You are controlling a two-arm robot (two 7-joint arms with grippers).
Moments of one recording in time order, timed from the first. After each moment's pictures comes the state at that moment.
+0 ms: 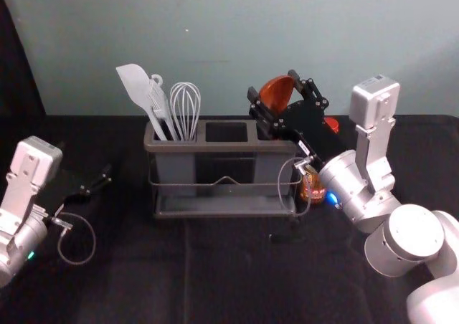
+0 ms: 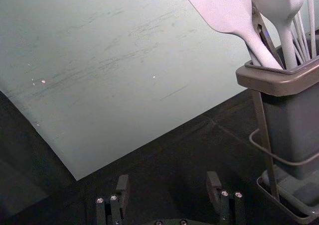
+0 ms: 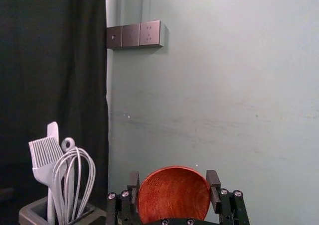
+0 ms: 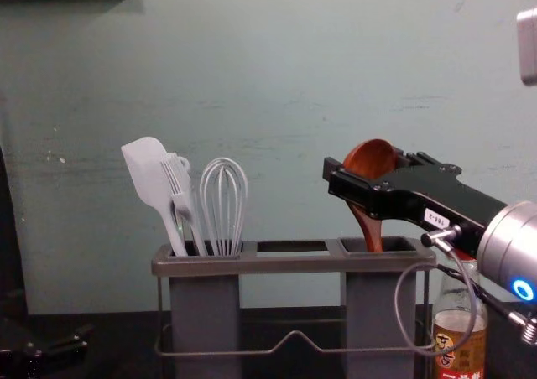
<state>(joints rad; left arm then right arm) -0.20 0.60 0.45 -1.41 -0.25 -0.12 0.03 0.28 0.14 -0.27 -1.40 0.15 -0.23 0.27</state>
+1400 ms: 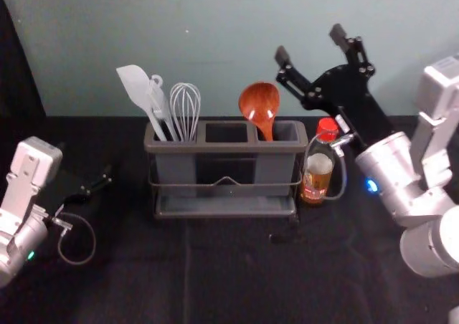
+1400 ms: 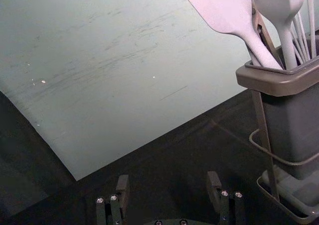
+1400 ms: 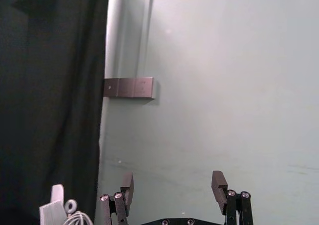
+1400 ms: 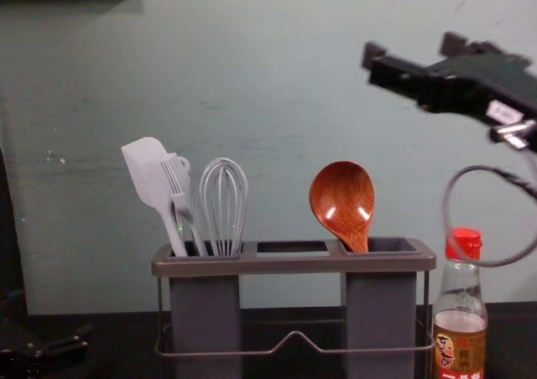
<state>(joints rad) -0.20 0.60 0.45 -1.41 -0.25 -0.12 0.03 0.17 0.19 -0.21 -1.69 0.16 -0.23 0.24</state>
